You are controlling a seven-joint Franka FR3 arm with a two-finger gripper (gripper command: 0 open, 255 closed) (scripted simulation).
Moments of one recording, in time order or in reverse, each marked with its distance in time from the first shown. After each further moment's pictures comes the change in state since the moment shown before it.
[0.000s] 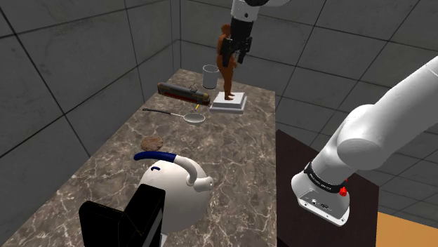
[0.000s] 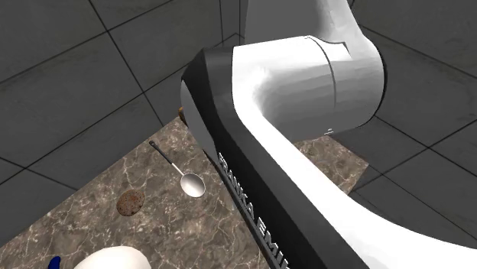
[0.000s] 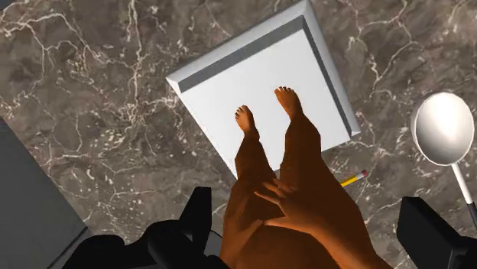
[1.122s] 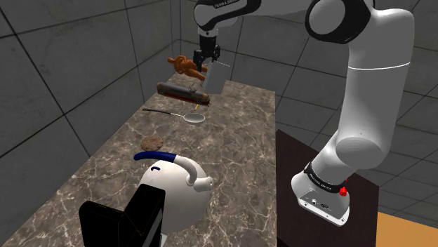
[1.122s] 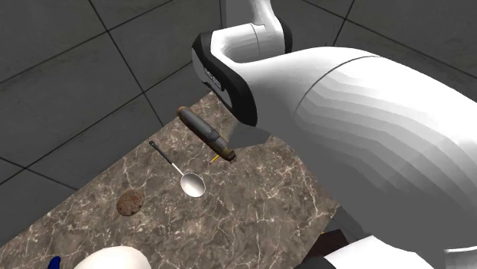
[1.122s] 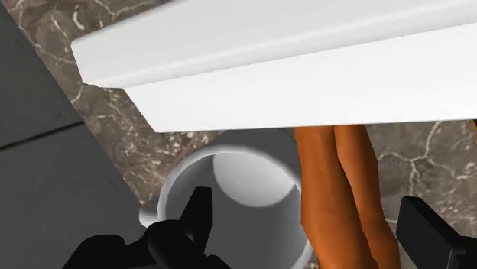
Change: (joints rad) arm -0.032 0.675 -0.026 0.601 -0.072 0.052 0.004
